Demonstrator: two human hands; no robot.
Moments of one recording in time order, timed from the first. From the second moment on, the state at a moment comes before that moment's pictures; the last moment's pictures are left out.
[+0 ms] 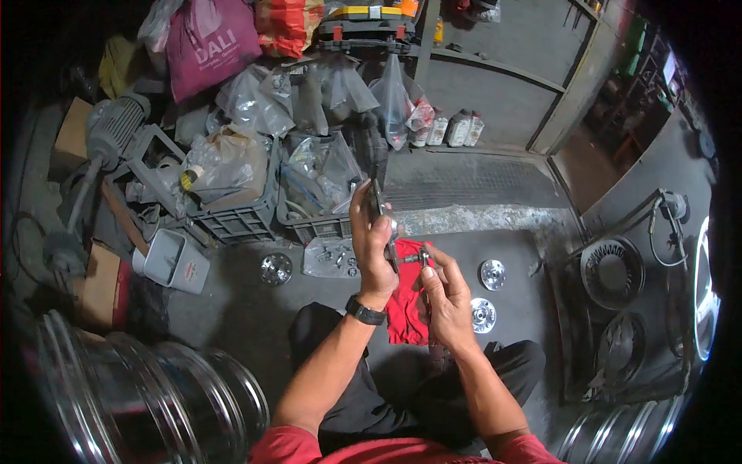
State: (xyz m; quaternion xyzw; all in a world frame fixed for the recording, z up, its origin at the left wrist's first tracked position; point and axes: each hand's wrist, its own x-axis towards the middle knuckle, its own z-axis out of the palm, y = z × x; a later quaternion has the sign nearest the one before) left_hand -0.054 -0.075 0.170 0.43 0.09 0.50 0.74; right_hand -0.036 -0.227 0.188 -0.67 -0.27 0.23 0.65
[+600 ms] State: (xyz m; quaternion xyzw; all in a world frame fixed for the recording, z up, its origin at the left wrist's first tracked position) left_hand -0.054 -0.074 0.169 0.50 0.08 0.54 0.67; right_hand -0.041 -0.231 0.195 -0.63 -0.21 0.30 0.68
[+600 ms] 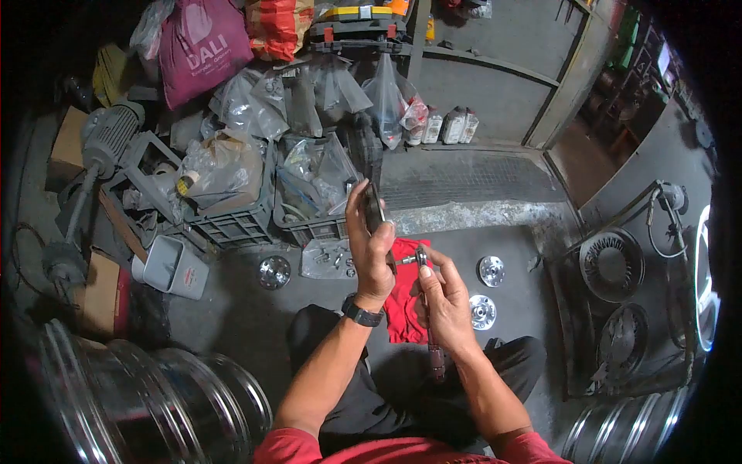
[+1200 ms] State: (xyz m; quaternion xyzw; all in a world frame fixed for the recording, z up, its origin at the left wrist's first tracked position) left_hand -0.048 -0.069 0.162 0.14 0.10 0.22 0.96; right_hand -0.027 -0.228 0.171 -0.72 -0.39 0.06 0.57
